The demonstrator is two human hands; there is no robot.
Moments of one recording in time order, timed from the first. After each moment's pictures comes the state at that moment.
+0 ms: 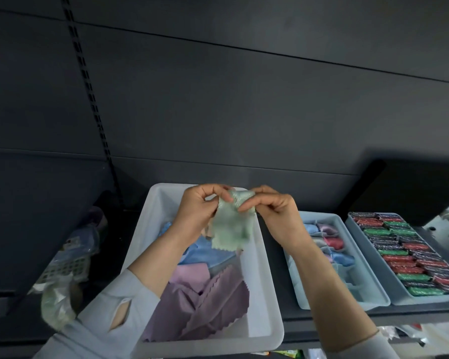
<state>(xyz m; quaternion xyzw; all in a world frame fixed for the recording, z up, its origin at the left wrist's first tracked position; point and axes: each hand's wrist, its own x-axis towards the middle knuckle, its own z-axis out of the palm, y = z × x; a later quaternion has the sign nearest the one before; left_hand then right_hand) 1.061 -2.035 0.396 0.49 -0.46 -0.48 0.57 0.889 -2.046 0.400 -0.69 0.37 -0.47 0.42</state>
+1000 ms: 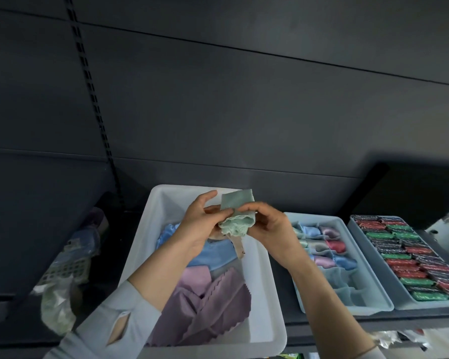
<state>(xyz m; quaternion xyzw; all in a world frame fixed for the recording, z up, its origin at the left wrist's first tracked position) 1.061 -2.031 0.384 0.50 -0.33 -0.61 0.52 0.889 -2.042 0.365 -0.69 0.39 -0.44 0.43</state>
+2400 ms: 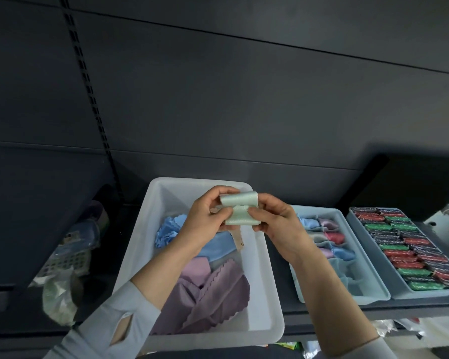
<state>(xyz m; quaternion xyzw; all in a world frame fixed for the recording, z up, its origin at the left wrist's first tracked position) 1.054 -2.018 0.374 0.47 -0.48 -0.53 0.52 0.882 -2.031 0.384 -0.51 0.41 -0.45 0.60</state>
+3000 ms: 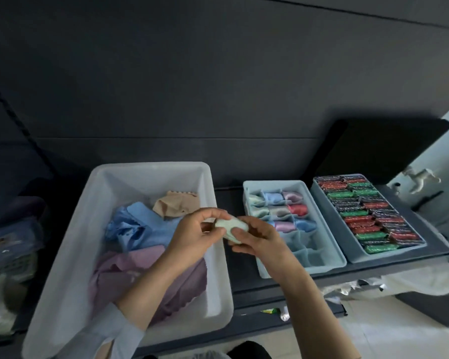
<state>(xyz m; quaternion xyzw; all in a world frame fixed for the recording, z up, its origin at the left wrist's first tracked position) 0.968 -2.013 0.319 0.48 -0.60 -0.48 0.42 0.791 -2.005 0.317 -0.42 0.52 -0.40 0.63</state>
